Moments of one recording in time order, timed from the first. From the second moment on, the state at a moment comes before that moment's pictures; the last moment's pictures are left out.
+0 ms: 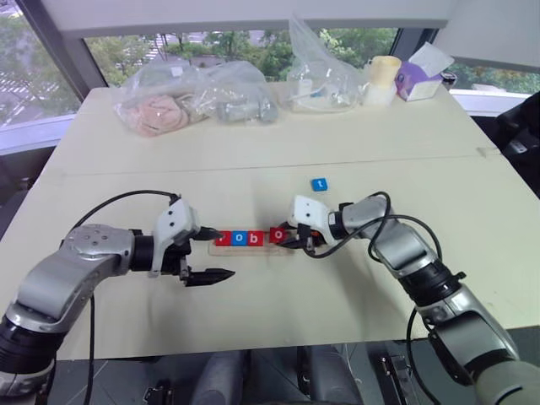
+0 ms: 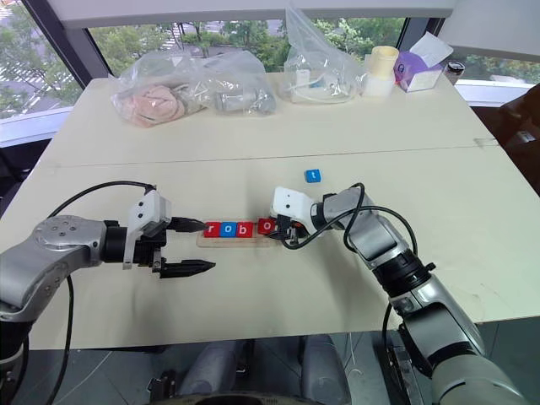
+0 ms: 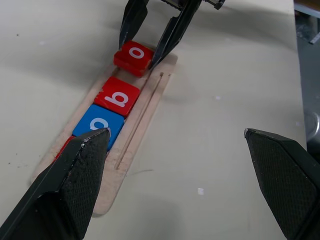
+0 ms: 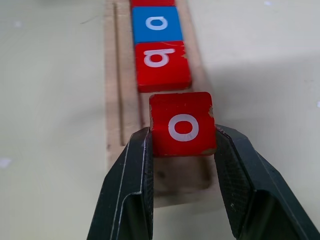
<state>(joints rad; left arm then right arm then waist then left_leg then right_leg) -0.24 0.89 -0.02 -0.43 -0.56 0.72 -1.02 -0.67 -0.50 0.42 0.12 0.00 0.39 1.07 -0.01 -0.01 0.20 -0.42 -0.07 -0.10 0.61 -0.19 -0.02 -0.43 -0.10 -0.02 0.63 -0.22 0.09</state>
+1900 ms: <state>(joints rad) -0.34 0.70 0.01 -0.29 -0.43 0.53 -0.86 -0.69 -0.34 0.00 0.18 0.01 0.76 0.52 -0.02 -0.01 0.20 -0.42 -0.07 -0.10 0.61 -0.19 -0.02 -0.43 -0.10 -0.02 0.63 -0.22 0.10</state>
